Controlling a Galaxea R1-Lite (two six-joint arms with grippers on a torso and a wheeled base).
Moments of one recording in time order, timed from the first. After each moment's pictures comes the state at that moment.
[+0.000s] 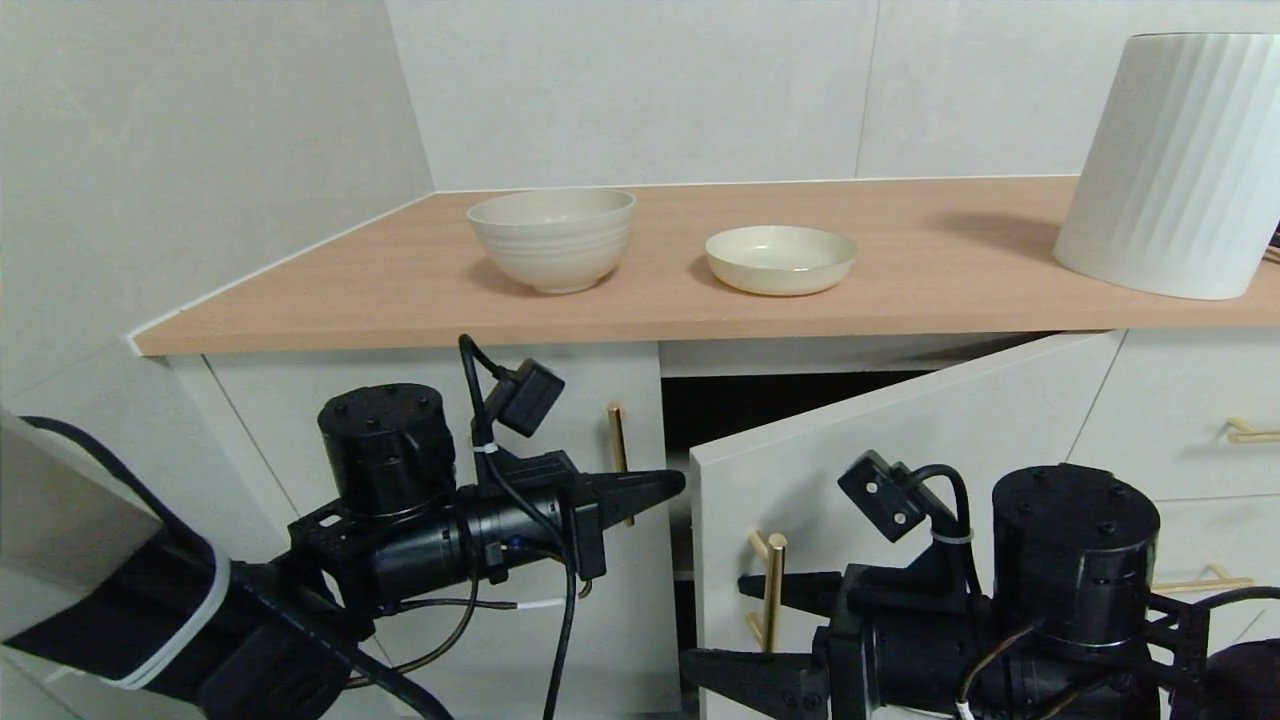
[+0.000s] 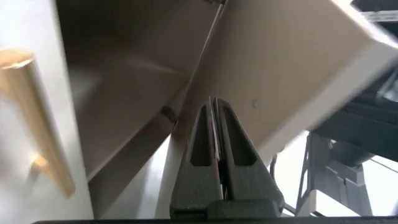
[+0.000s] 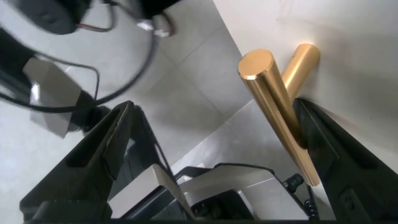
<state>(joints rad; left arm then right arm) -0.50 1.89 -0.59 -1.18 -0.64 -0.28 0.87 1.78 -0.48 -1.04 0.44 0.44</state>
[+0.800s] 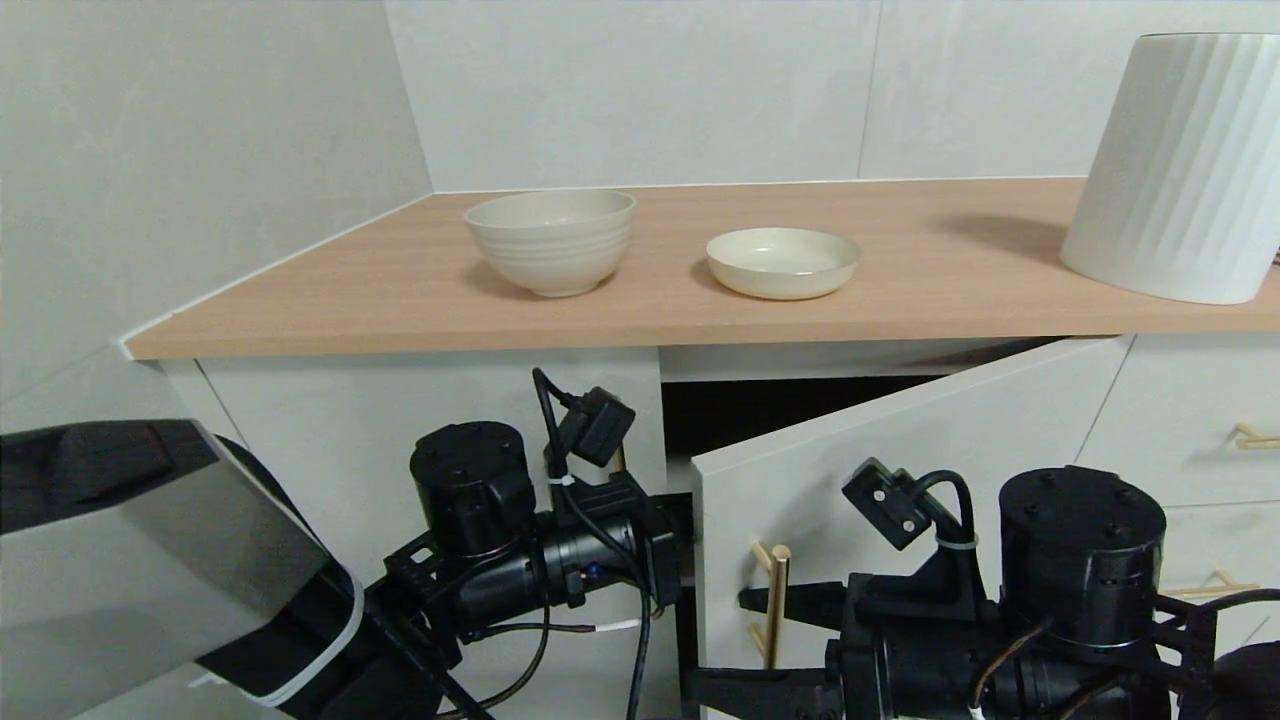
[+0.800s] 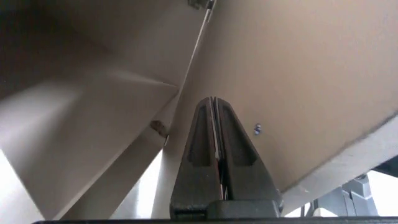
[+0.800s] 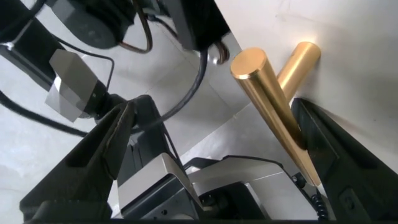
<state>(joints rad) -0.63 2.03 -0.61 -1.38 -0.55 -0.32 0.84 1.77 -0.47 -1.03 0.49 0.44</state>
